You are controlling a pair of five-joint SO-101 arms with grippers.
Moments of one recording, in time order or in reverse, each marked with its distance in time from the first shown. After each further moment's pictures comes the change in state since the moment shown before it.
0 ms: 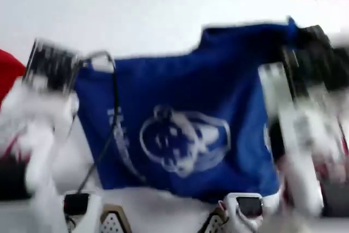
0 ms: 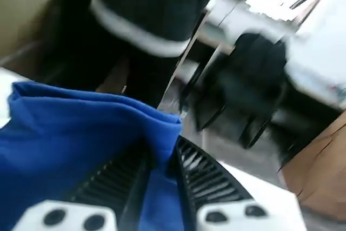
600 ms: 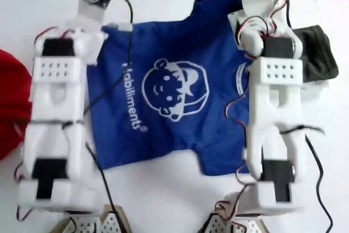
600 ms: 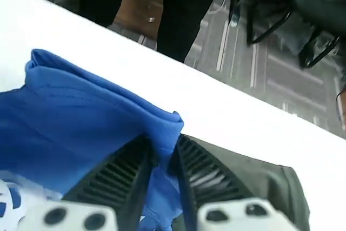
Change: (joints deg) left arm 3.4 52.0 -15.5 -23.5 0.0; right arm 0.8 39.3 10.1 -29.0 -0.1
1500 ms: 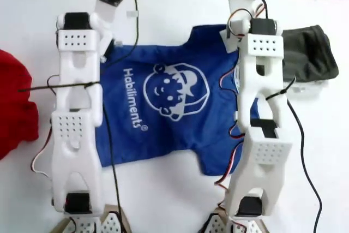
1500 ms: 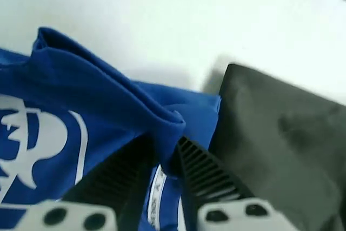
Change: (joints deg) left arm 0.0 52.7 -65.4 39.0 0.2; right arm 0.2 30.2 -27.3 23.4 0.0
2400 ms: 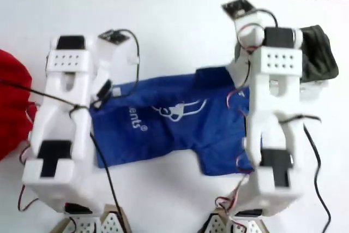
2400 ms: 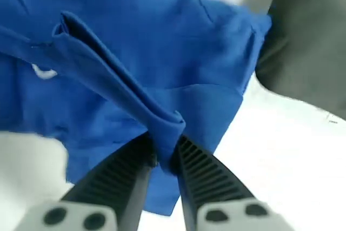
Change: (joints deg) left arm 0.3 -46.9 72.4 -3.5 -3.6; right arm 0.7 -28.5 25.6 22.8 2.7
